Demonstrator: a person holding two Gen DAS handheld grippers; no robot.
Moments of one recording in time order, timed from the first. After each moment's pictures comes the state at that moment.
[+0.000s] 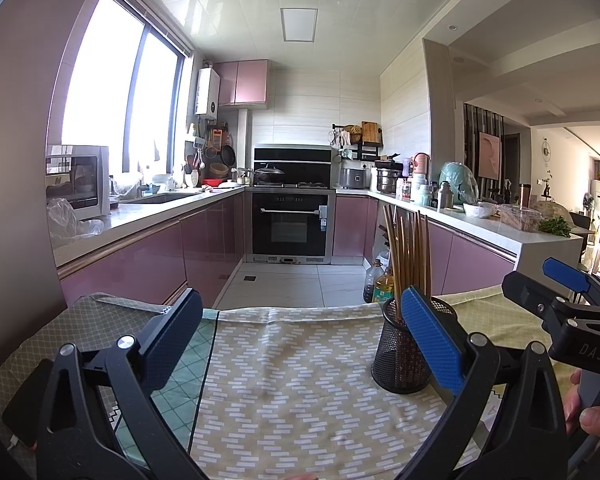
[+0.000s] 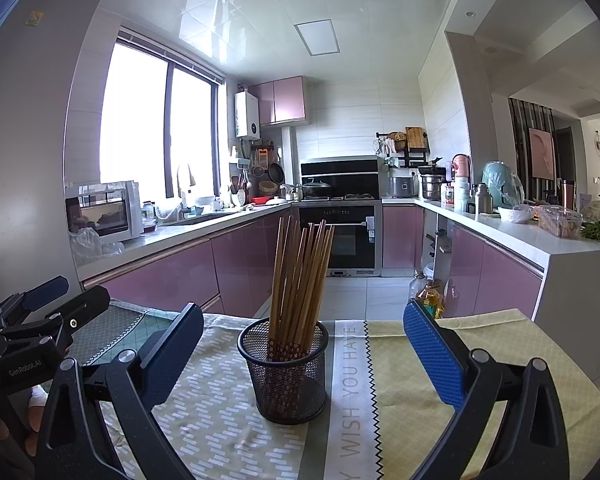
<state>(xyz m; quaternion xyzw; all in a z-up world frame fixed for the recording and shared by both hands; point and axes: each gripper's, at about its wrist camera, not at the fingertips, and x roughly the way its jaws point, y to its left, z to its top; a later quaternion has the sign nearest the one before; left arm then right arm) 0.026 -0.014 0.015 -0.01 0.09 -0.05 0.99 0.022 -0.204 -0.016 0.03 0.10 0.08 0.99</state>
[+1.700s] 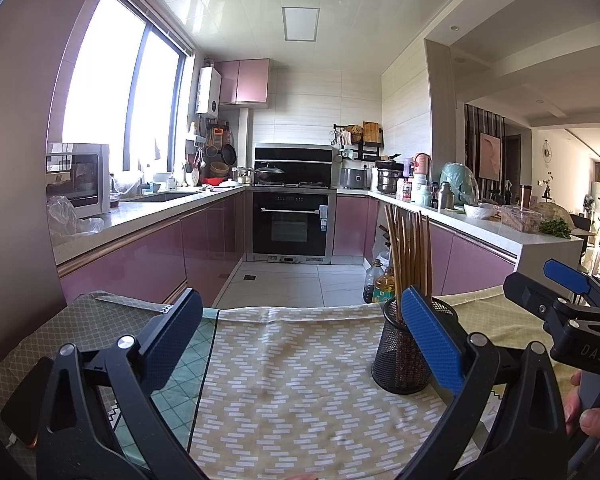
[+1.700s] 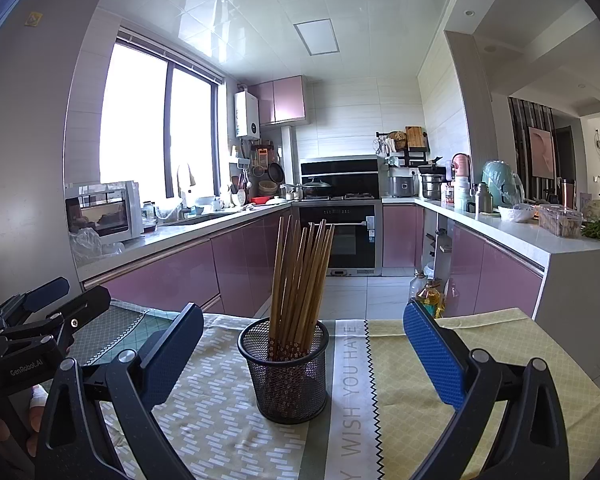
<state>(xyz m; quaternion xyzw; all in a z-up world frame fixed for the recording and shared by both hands) 0.027 -0.015 0.014 -0.01 0.09 -0.05 0.99 0.020 -0.205 -0.016 0.03 0.10 0.08 0.99</state>
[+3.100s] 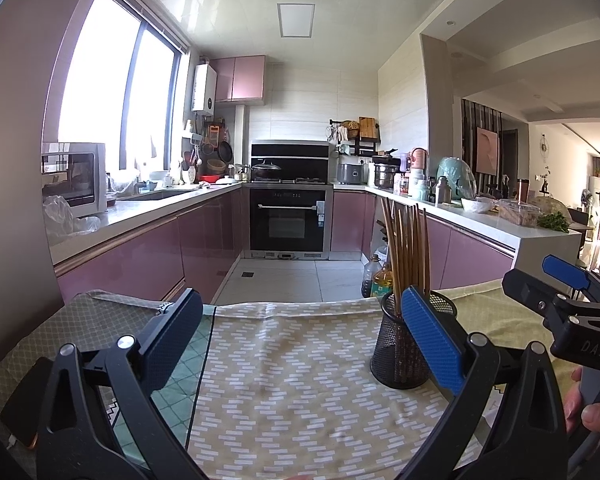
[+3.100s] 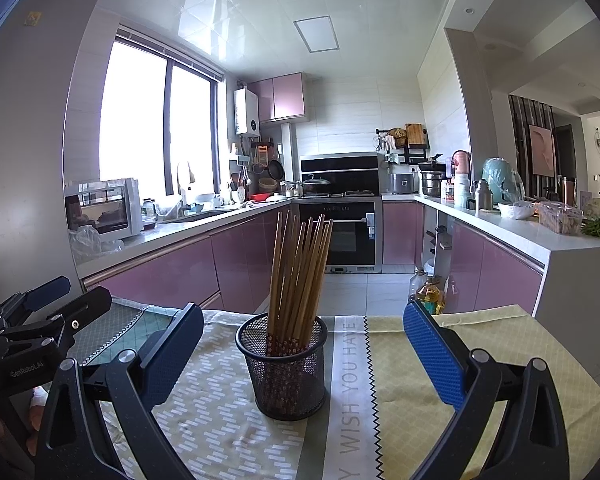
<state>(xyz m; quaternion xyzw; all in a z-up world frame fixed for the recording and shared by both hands) 0.031 -0.018 0.007 -0.01 0.10 -0.05 0.99 0.020 -0.208 -0.018 0.03 0.11 0.08 0.99</state>
